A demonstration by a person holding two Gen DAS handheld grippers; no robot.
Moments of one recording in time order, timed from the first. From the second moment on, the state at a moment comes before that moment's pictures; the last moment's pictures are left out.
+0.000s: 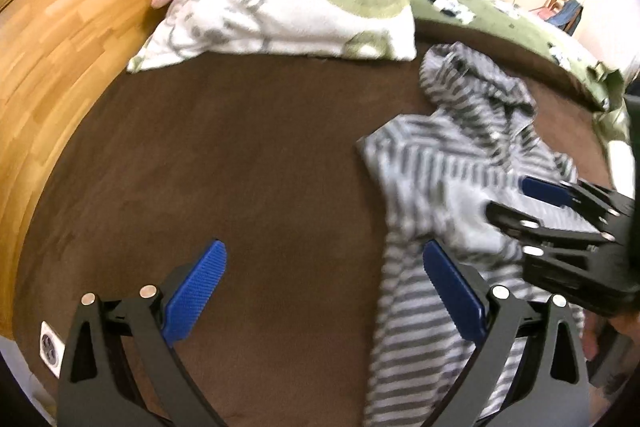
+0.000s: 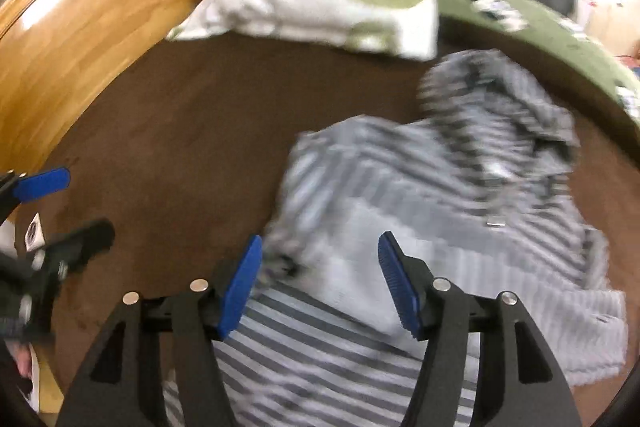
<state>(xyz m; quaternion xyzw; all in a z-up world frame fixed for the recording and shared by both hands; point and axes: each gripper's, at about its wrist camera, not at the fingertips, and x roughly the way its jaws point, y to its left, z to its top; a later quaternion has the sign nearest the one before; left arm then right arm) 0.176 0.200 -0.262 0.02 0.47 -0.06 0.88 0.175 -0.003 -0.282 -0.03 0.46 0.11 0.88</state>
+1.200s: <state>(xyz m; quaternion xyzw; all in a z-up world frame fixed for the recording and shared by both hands) 0.207 0.012 -0.407 0.06 0.52 -0.08 0.85 0.105 -0.327 -0.407 0.06 0.52 -0.09 0.85</state>
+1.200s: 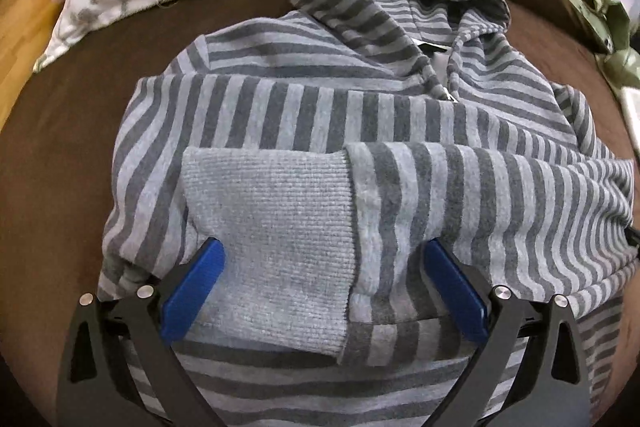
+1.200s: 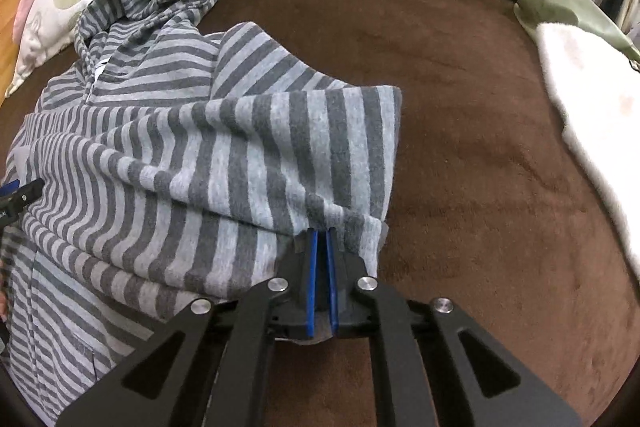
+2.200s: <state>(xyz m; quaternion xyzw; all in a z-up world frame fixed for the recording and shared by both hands) 0.194 0.062 -0.371 -0.07 0.49 -0.12 0.86 0.121 -0.261 -0.363 0.01 0.49 -0.07 0.87</state>
